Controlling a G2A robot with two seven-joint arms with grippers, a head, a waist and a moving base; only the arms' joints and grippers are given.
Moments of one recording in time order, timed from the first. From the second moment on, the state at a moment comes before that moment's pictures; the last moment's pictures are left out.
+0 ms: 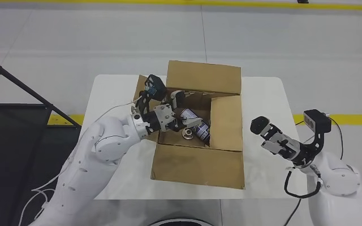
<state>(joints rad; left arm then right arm) 1.01 -1.14 -1.17 -1.83 0.57 -0.45 -0.53 -1.34 -1.15 1.74 -1.79 0.29 -0.73 1.09</state>
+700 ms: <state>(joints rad) 0.79 -1.21 -0.89 -1.64 0.37 -0.22 -0.73 -1.35 -1.14 1.74 -1.80 0.27 -0.71 1.05</state>
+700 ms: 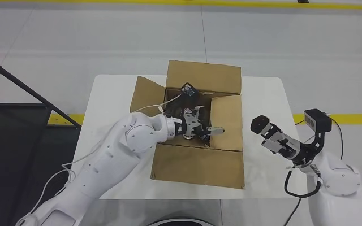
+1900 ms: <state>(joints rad) 0.63 -1.34 -0.72 -1.23 0.07 -0.20 -0.76 -1.43 -1.10 1.75 -1.81 0.30 -0.76 1.00</state>
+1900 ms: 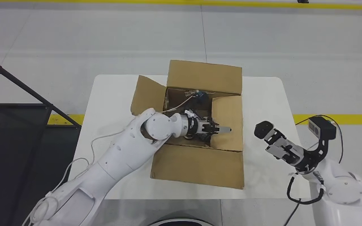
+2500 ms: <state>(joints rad) 0.62 -1.36 -0.72 -1.17 0.05 -0.19 -0.81 -1.43 -1.08 1.74 -1.80 0.31 -0.78 0.98</state>
